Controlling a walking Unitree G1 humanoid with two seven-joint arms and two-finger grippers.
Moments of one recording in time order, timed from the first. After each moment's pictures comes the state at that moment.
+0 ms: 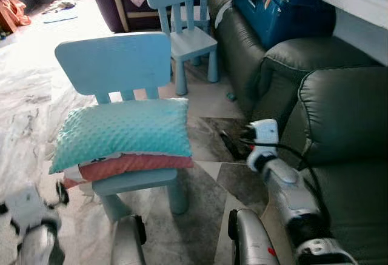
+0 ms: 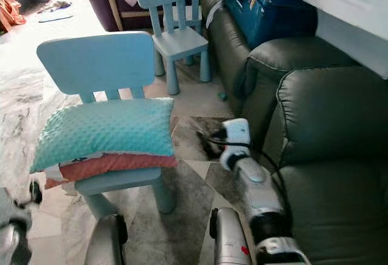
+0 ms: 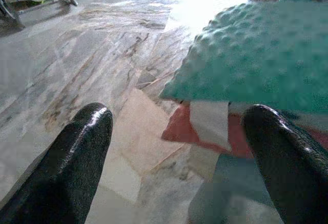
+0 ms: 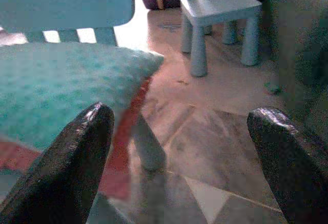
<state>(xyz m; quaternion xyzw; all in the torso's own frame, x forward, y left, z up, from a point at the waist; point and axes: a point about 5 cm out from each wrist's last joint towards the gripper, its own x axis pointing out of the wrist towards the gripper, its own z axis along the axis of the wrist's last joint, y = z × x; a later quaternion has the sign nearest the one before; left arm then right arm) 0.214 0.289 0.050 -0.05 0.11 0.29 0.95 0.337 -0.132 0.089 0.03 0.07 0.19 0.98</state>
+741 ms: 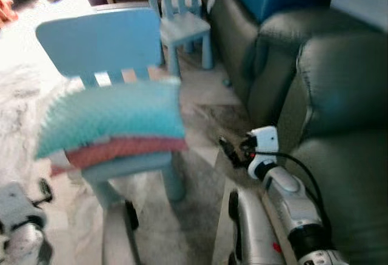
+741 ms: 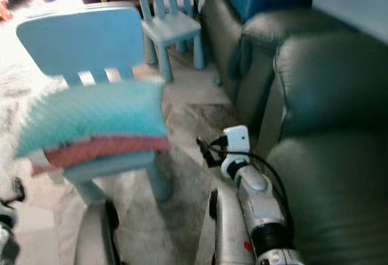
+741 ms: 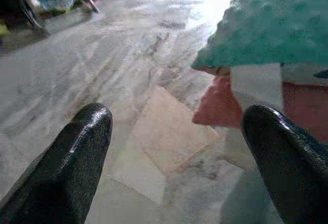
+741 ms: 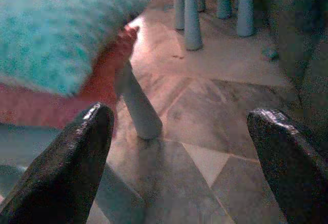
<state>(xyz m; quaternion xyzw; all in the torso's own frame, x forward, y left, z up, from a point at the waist) 0.208 0.318 0.058 -0.02 0.10 0.34 0.94 0.325 -0.142 0.080 0.03 0.08 0.18 0.98</state>
